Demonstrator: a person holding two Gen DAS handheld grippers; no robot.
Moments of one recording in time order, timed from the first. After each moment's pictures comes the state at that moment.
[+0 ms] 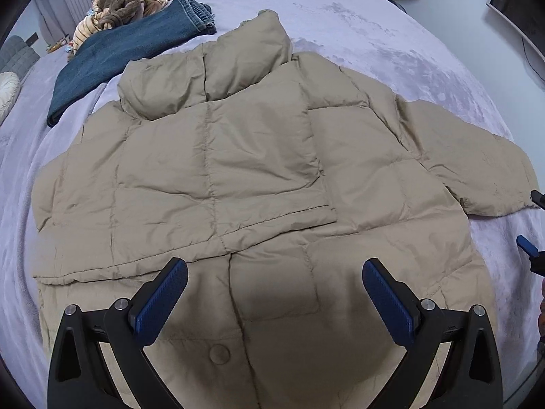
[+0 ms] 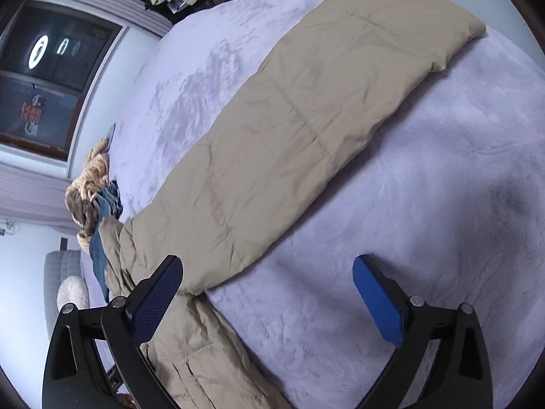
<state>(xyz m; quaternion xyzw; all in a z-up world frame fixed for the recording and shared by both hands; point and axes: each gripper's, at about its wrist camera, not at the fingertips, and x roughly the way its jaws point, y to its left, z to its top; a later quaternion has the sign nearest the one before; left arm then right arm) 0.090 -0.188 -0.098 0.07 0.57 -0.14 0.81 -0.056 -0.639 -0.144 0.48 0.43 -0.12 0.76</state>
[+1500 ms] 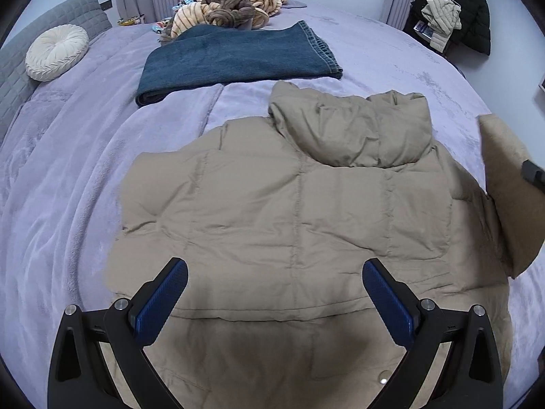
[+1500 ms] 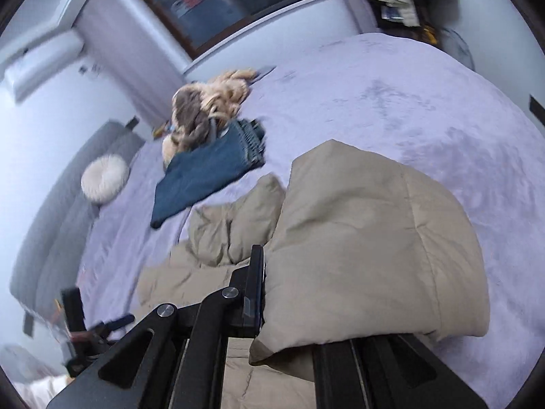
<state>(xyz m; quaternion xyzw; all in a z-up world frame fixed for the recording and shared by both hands) 0.132 -0.024 -0.080 -0.01 0.52 -0.03 0.85 0.134 -0.384 -0.010 0.19 0.40 0.14 0.89</state>
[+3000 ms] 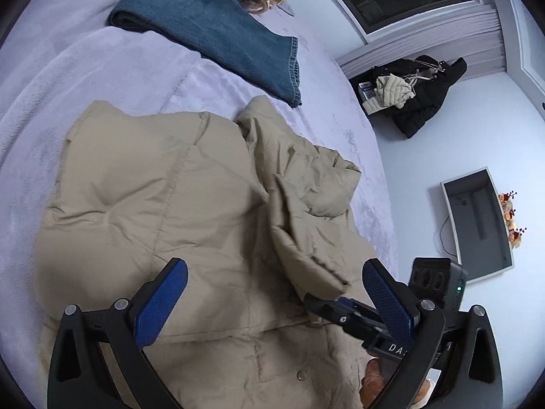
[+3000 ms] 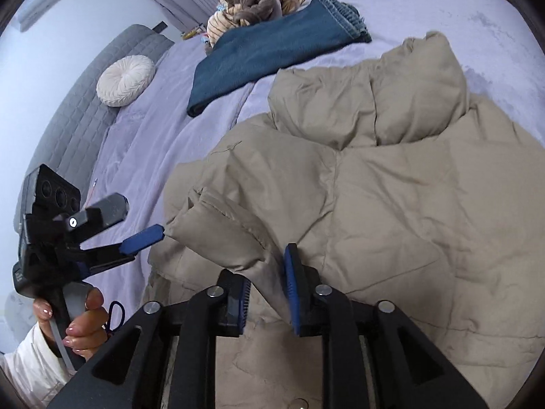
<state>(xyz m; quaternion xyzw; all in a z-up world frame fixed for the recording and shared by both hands) 0.171 0.075 -0.103 -0.34 0.51 -0.24 0.75 0.130 -0.204 -0.105 0.16 0.54 0.24 0.79</state>
